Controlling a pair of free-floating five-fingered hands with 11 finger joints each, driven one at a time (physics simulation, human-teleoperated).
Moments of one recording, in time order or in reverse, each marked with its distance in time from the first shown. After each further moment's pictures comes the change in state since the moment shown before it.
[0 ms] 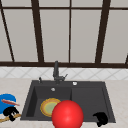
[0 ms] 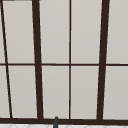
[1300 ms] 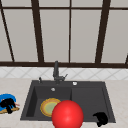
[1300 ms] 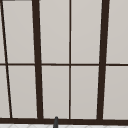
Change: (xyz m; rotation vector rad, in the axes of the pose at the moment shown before) left hand 0.036 0.098 -0.032 0.017 0.014 0.039; right hand 0.000 0.000 0.000 0.000 0.000 0.000
